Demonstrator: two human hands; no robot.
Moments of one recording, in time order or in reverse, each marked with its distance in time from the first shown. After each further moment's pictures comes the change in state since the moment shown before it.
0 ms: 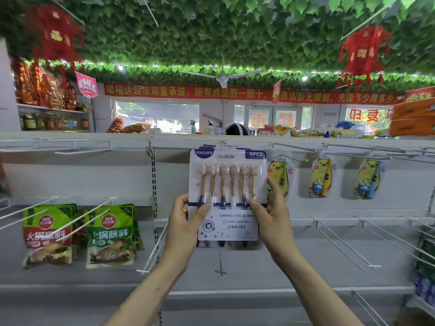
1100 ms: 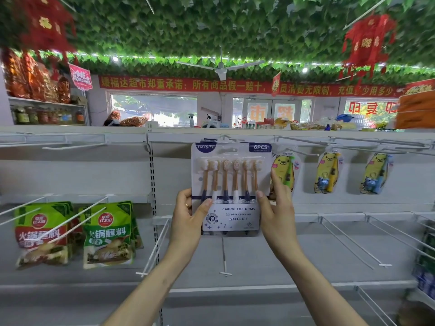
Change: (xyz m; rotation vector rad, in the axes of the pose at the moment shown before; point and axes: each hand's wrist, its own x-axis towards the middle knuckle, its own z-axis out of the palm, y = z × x) left_hand 0.033 -0.029 -0.003 0.079 -0.028 0.055; right_hand 0.020 0.027 0.009 -0.356 0.136 -0.103
